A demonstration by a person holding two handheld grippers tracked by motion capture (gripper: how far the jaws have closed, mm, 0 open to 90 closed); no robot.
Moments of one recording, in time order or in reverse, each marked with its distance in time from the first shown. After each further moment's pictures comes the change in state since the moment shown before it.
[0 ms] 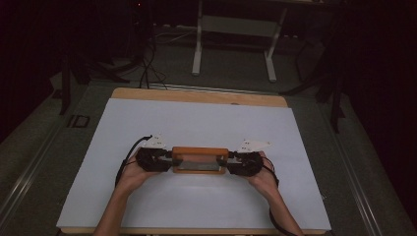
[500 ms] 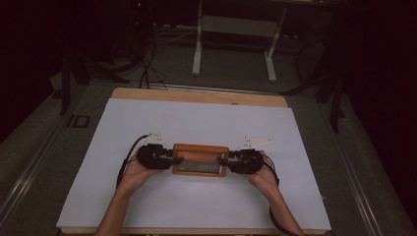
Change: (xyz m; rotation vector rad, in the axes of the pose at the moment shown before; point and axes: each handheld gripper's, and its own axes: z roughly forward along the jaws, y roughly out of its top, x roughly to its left) left arm 0.005 0.001 0.006 -0.016 0.010 -0.105; right arm -0.009 -0.001 0.003 0.008 0.025 0.080
